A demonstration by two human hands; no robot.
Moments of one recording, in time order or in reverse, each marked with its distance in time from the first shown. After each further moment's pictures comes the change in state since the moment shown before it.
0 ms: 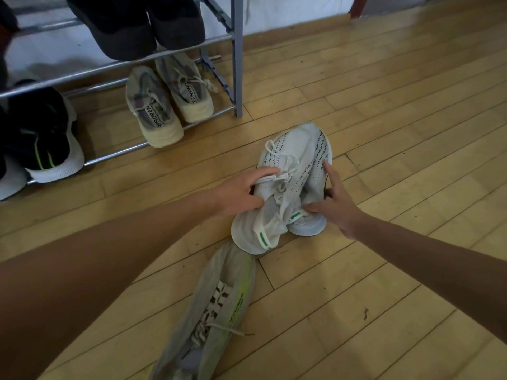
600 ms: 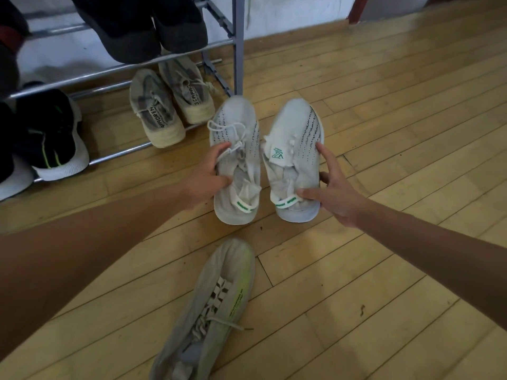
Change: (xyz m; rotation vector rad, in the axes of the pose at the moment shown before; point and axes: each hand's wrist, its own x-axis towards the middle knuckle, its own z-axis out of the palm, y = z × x) left_hand -0.021 -0.010 -0.027 -0.373 0.300 -0.106; right_hand -0.013 -0.037 0.003 0.066 -0.068 -0.085
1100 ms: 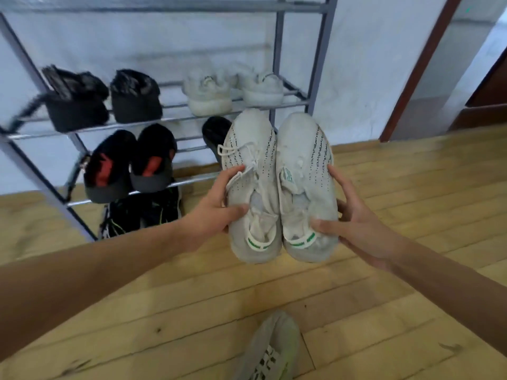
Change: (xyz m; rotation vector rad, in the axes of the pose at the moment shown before) left_hand -0.131 0.098 -0.087 -0.124 0.203 0.262; right_hand -0.070 -0.146 0.061 0.021 -0.269 -0.324
